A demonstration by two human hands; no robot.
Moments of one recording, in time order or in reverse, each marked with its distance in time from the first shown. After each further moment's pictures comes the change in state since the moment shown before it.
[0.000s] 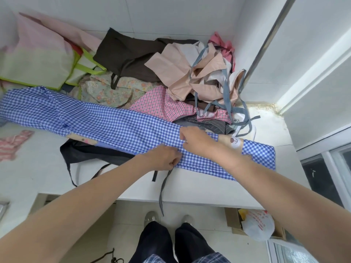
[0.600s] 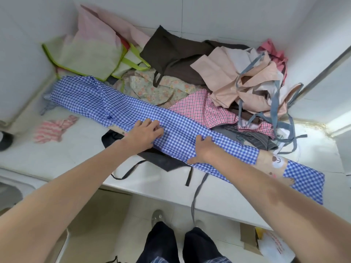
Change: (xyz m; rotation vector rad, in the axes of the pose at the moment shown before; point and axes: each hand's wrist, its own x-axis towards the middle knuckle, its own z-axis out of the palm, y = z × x) left_hand -0.103 -0.121 -0.022 0.339 0.130 -0.394; right_hand 0.064 -0.068 0.044 -0.162 -0.324 0.295
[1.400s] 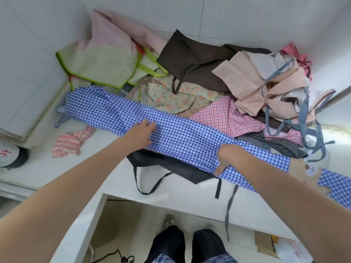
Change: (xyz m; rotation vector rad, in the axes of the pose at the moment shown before) left_hand -0.005 -0.091 0.016 -0.319 -0.079 -0.201; right_hand 0.009 -0.035 -0.031 -0.524 -0.250 -0.010
